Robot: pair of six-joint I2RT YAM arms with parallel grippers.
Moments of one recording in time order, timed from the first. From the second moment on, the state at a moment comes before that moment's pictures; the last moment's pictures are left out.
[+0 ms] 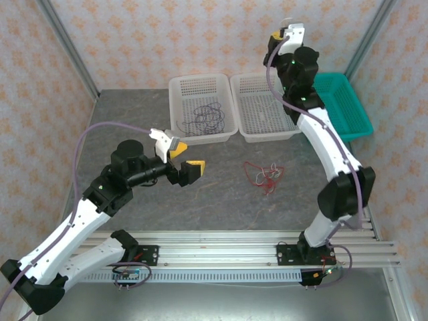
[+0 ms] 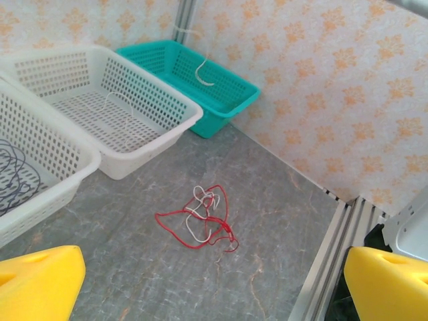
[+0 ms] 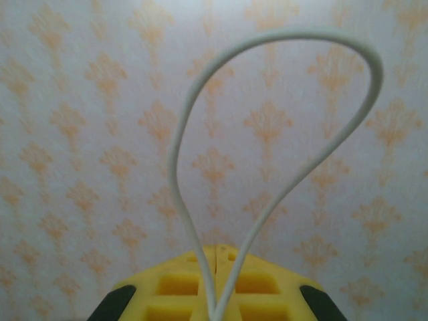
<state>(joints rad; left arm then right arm) -0.56 0.84 0.92 -0.34 0.36 -0.24 0.27 1.73 1.74 0.12 0.08 0.00</state>
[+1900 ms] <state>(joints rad) -0.76 1.55 1.12 -0.22 0.11 -0.55 0.33 1.54 0.79 -0.52 0.02 0.60</state>
